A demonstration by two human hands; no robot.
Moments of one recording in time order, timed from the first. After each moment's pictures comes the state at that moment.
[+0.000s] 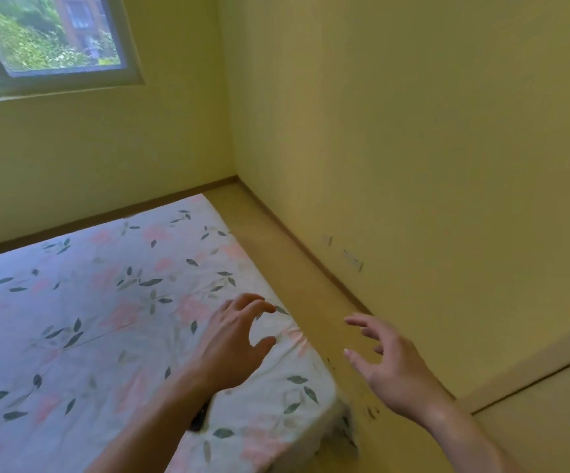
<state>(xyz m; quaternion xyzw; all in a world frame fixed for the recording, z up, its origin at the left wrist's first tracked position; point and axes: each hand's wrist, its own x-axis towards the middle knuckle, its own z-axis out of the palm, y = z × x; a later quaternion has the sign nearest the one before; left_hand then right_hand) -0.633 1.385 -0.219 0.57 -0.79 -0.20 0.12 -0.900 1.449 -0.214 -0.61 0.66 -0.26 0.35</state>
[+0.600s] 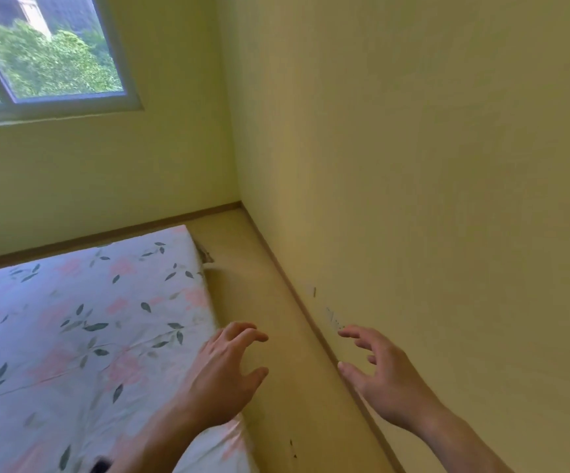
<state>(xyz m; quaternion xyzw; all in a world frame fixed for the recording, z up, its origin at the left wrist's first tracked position) -0.925 1.164 -0.221 0.64 -0.73 -0.20 0.12 -1.201 1.158 -0.222 -0.68 0.59 -0.24 0.36</state>
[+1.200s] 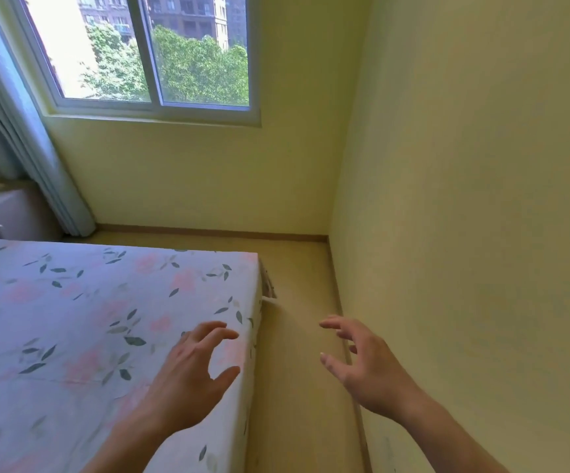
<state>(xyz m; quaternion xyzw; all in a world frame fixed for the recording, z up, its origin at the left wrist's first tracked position) -0.819 0.897 -0.221 0.81 -0.54 -0.13 0.19 -1.074 0.748 -0.198 -0.82 0.39 -0.16 0.38</state>
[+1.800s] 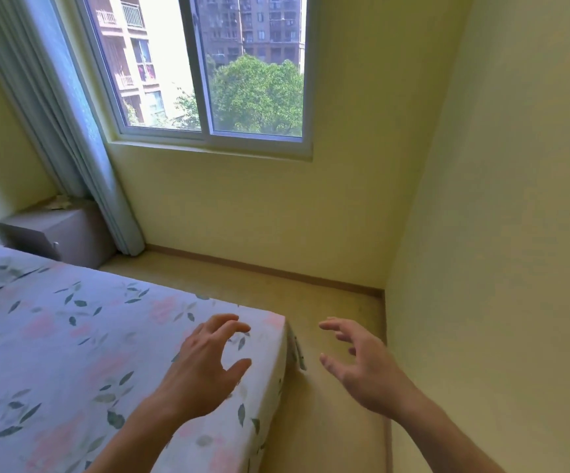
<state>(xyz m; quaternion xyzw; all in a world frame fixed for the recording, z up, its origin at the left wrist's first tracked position) -0.687 0.543 -0.200 0.85 -0.47 -0.08 0.21 -0.894 0.346 -0.206 -0.87 0.28 -0.12 0.40</state>
